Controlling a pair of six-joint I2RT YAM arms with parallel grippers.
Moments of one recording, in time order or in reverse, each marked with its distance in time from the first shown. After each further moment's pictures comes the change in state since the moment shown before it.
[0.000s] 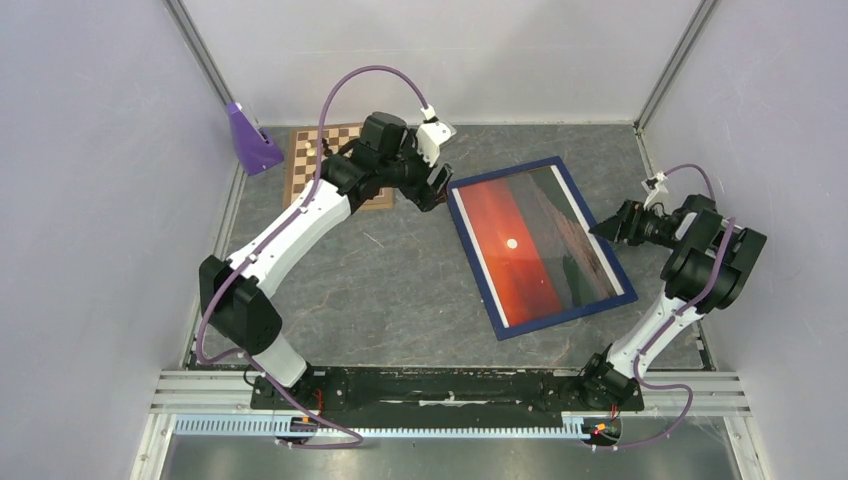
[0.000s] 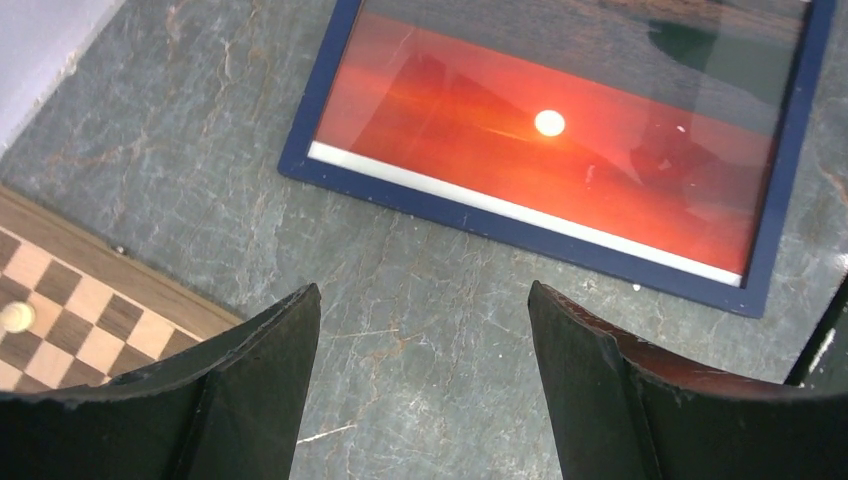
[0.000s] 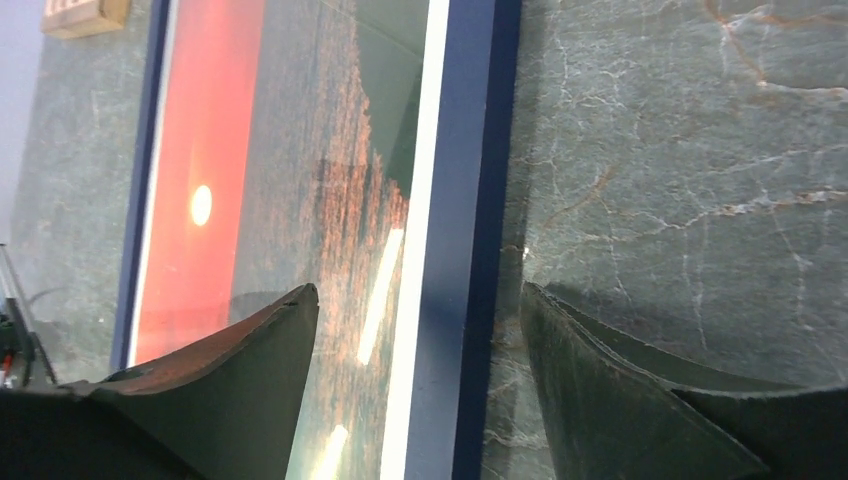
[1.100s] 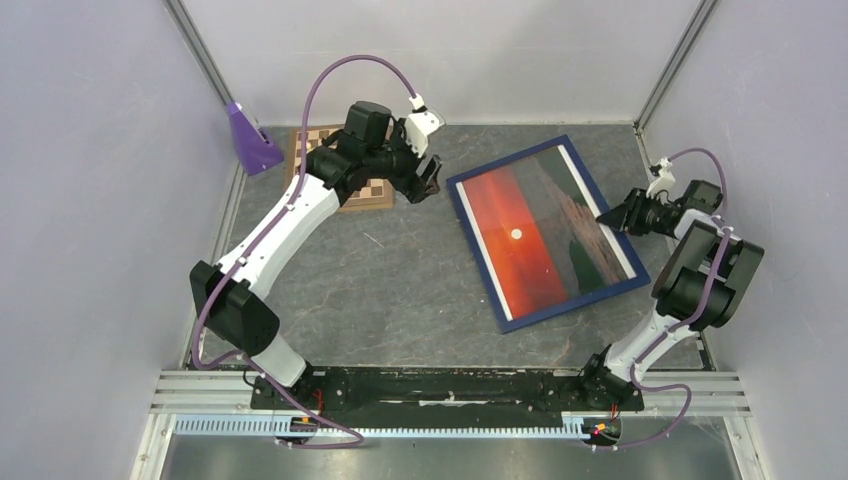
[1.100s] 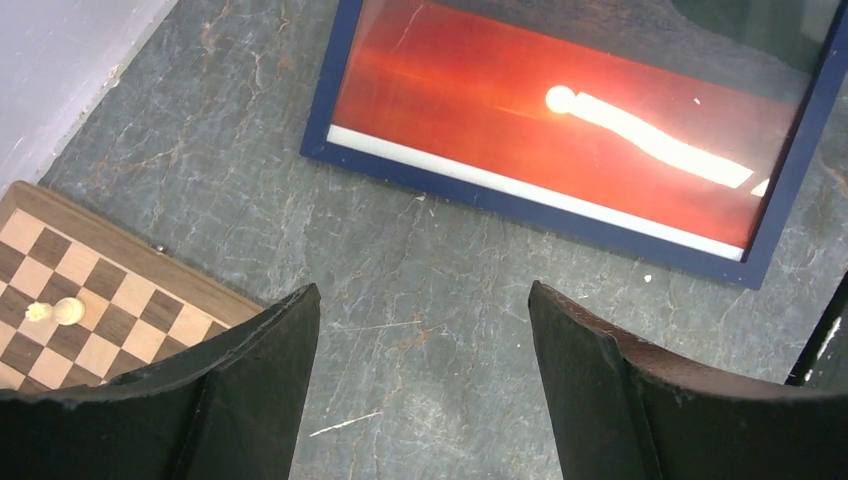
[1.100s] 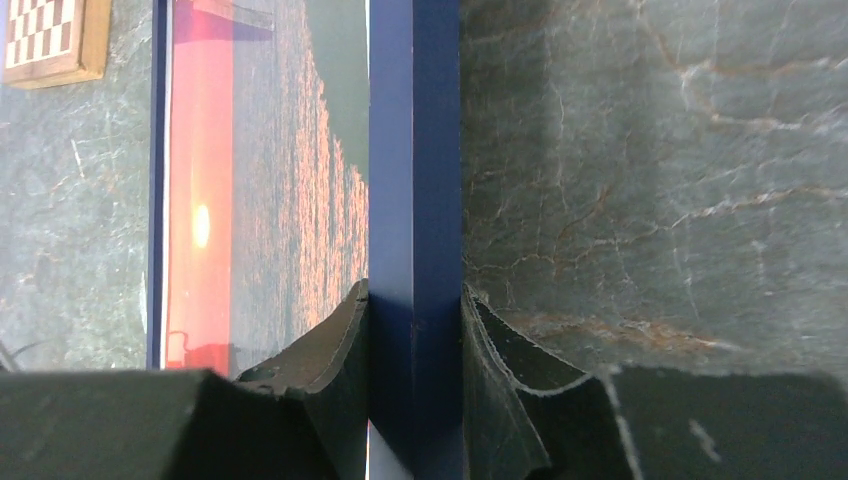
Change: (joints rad) left arm 0.056 -0.016 0.039 -0.047 0.032 0.030; right arm 0.053 -0.194 -0.018 0.028 0.159 0.171
